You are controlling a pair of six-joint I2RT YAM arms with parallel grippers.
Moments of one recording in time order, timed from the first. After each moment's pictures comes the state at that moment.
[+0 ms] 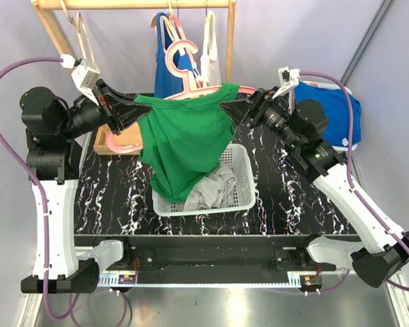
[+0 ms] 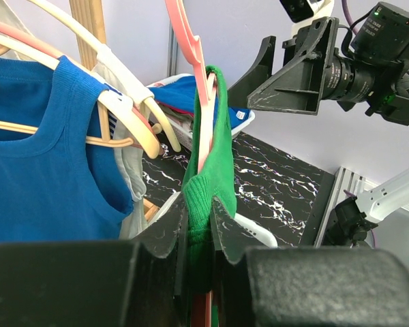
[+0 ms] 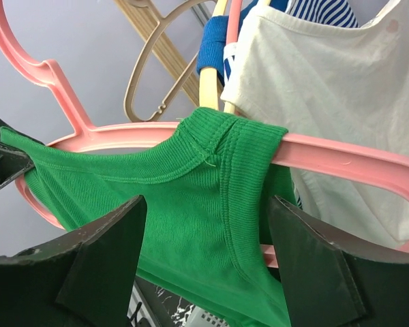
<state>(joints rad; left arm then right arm) 0.01 1.09 1.61 -0.40 1.05 -0.26 0.56 1.18 1.31 0.03 -0.22 0.62</state>
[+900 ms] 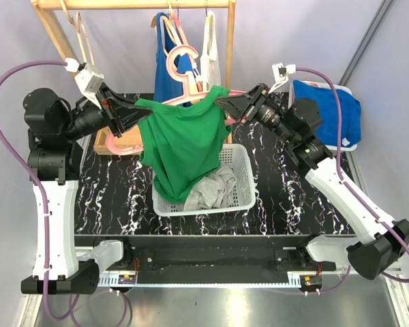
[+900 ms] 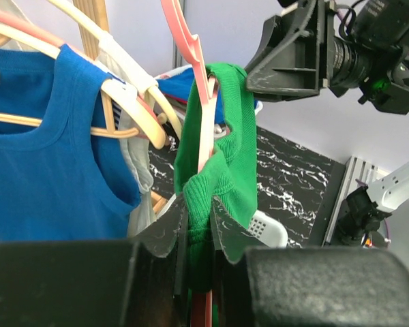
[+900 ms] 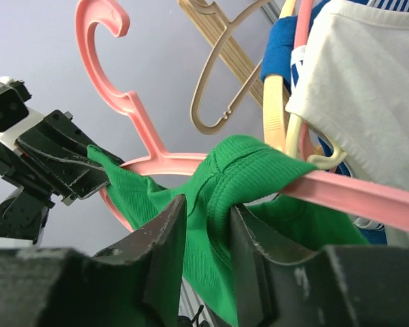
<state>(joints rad) 0.01 1.08 1.60 -0.43 1.05 -0.19 0.56 1.24 1.29 0.24 -0.36 0.83</state>
